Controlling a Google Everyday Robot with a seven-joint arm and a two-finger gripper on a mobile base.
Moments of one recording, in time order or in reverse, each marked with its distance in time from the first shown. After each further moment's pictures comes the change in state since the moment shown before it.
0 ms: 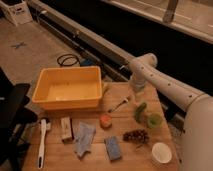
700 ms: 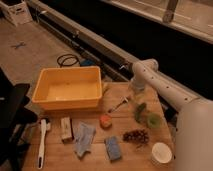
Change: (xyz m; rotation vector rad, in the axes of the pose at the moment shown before) arm 0.003 -0.015 0.041 0.021 -0.096 -0.028
